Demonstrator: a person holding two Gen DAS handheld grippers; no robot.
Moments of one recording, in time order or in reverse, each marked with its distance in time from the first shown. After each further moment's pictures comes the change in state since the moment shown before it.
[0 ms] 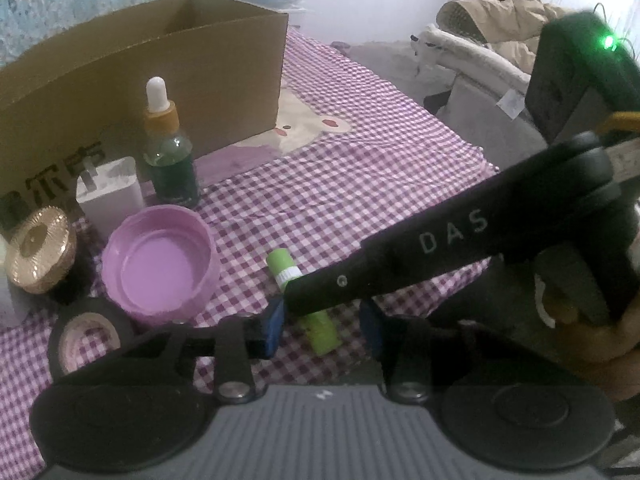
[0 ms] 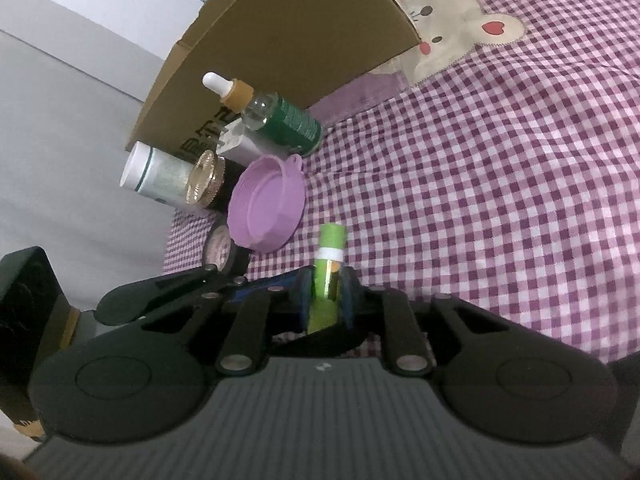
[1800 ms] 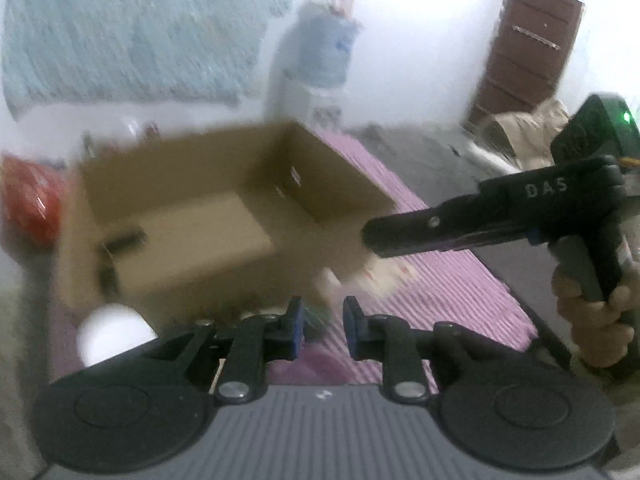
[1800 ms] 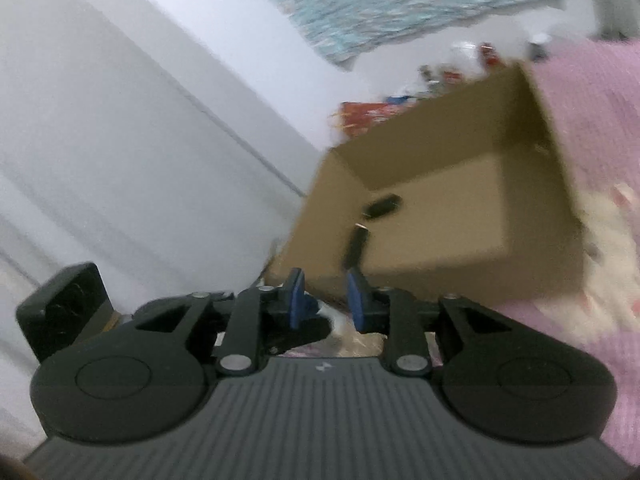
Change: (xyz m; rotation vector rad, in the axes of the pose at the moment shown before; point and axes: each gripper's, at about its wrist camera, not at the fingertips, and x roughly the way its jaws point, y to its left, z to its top) left arm -0.102 0.084 0.052 -0.125 -0.178 0.002; right arm -0.053 0.087 0.095 -0.169 -0.172 0.205
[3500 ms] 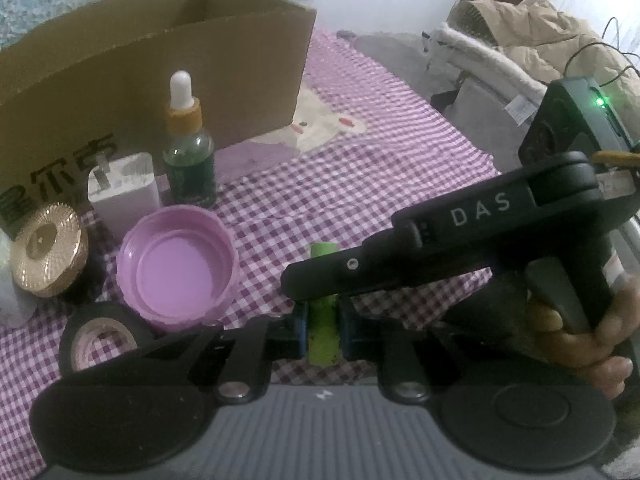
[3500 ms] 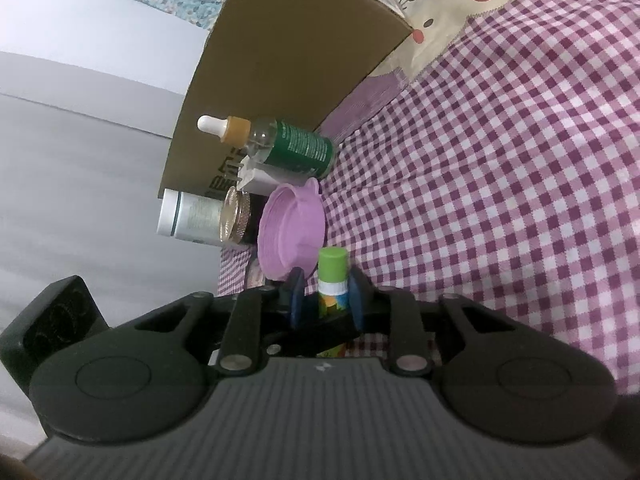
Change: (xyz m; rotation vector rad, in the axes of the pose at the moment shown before) left arm 0.078 -0.059 -0.058 0.076 0.226 -0.042; right arm 0.030 -0.104 -0.115 0.364 0.102 0.001
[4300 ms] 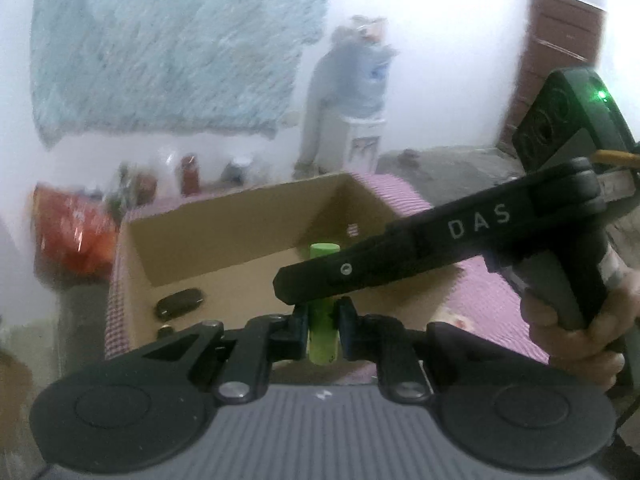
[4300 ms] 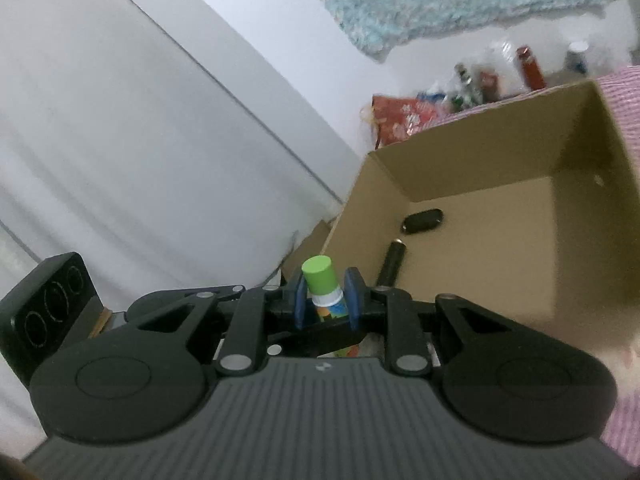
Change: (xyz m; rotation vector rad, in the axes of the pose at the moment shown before) left arm -0.128 0.110 0.102 -0.096 -0.290 0.171; right arm 0.050 0.204 0.125 -0.478 0.027 0.078
